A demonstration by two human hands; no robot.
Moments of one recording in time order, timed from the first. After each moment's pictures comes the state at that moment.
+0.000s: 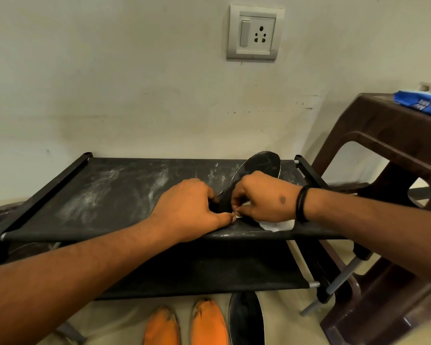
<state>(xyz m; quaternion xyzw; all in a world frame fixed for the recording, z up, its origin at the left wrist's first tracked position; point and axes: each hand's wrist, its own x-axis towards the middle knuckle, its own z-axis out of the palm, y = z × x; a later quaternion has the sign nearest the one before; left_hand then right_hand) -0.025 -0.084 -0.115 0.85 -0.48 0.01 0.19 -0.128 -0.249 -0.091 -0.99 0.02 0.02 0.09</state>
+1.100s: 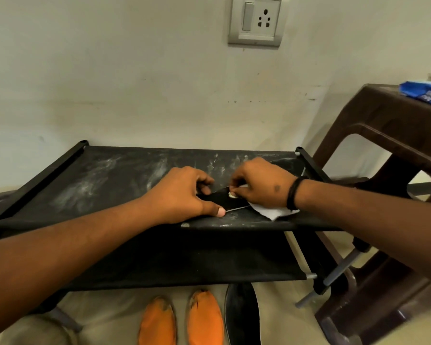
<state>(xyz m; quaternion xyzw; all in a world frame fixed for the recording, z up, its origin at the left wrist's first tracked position) 0.000 -0.083 -0.119 0.81 -0.51 -0.11 0.28 -0.119 -0.254 -0.095 -0.99 0.08 -0.02 0.10</state>
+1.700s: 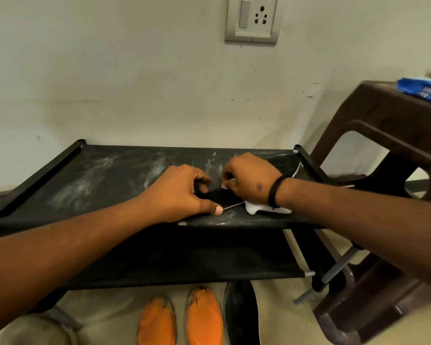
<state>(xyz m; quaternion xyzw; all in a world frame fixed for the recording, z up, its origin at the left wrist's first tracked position) -0.003 -0.082 -0.118 0.81 -0.50 -0.10 0.27 -0.103 -0.245 -0.101 -0.99 0.12 -0.06 0.05</state>
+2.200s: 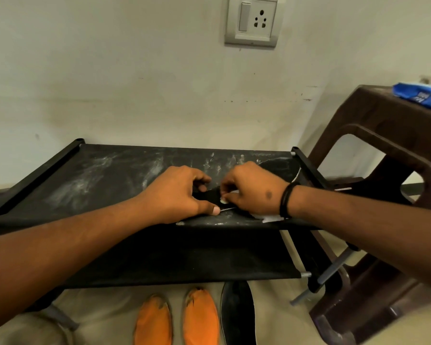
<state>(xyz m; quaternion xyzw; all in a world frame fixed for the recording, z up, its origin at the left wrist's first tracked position) -0.001 -0.081 -0.120 0.81 -0.52 -0.09 0.26 -0.123 -0.239 -0.099 -0.99 0.06 -0.04 0.10</state>
